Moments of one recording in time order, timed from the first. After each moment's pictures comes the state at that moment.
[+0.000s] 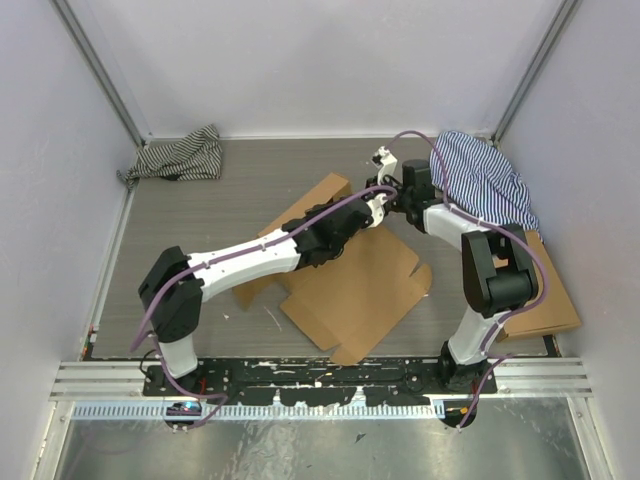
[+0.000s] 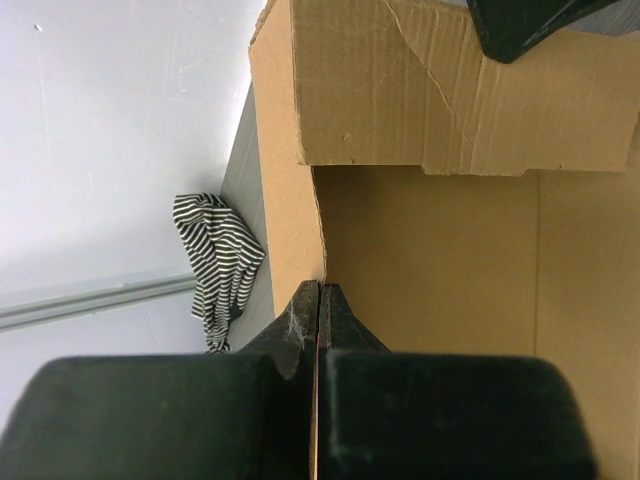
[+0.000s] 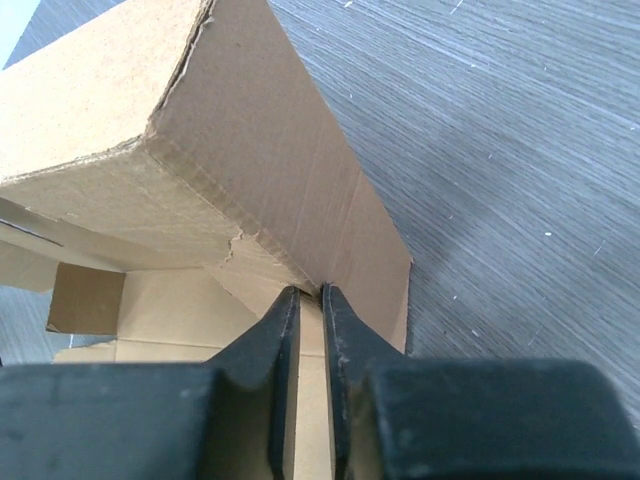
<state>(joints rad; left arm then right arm) -1.03 1.80 1.45 -0.34 -0.76 0.57 0.22 1.75 1.06 0.13 -0.72 0.10</state>
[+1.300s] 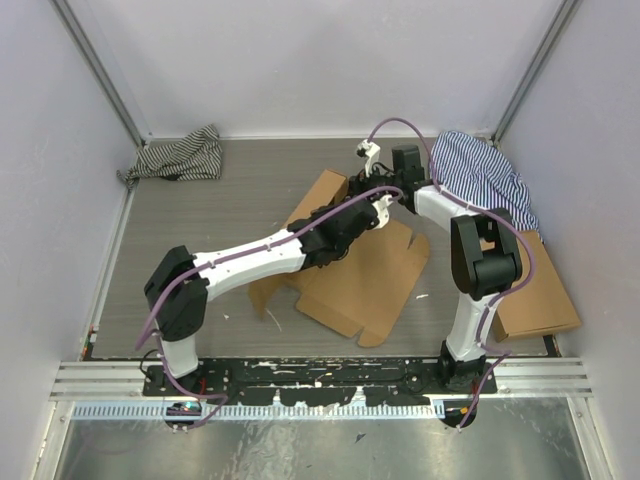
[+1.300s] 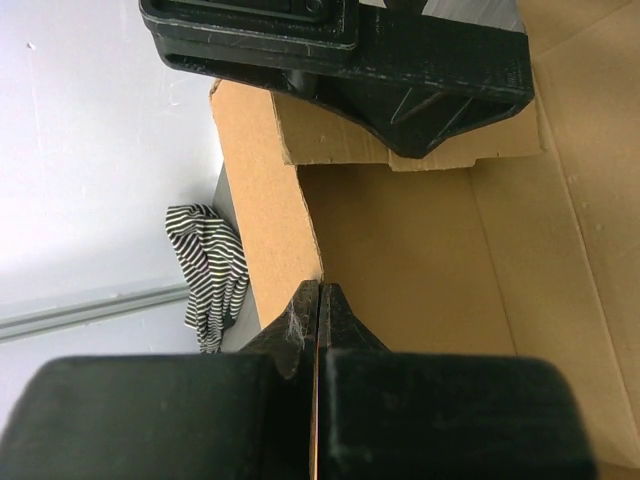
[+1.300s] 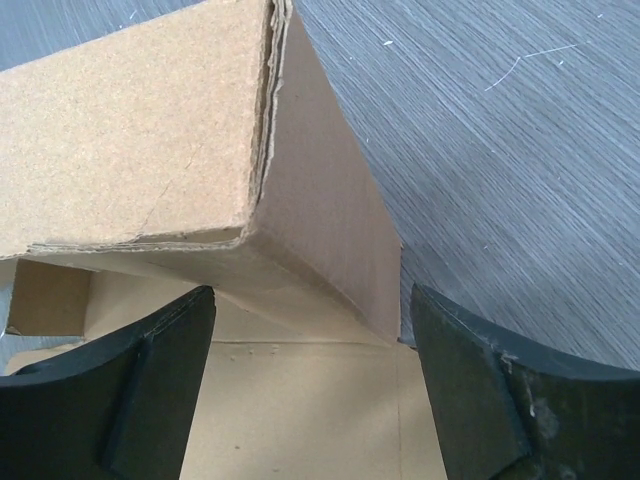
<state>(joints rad) -1.05 1.83 1.49 -0.36 -0.75 0.56 0.24 1.90 1.29 -0.02 -0.83 -0.17</state>
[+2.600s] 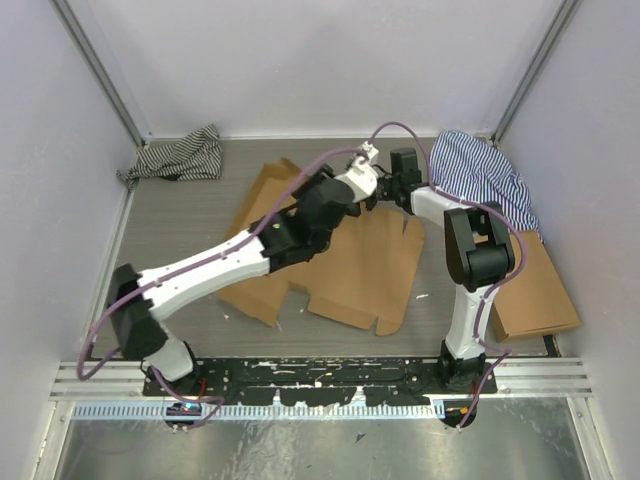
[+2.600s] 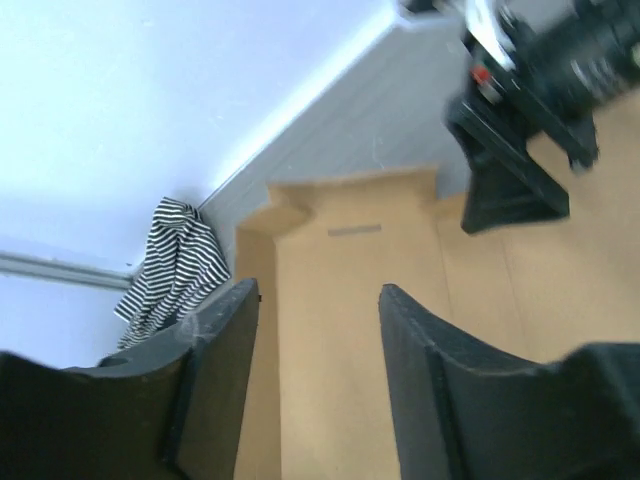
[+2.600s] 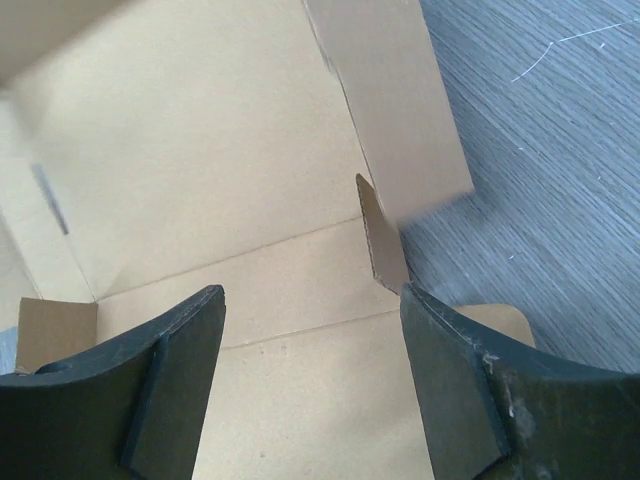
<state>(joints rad) -1.07 1.66 1.53 -0.36 -0.80 0.32 0.23 1.98 1.29 0.05 -0.90 -0.10</state>
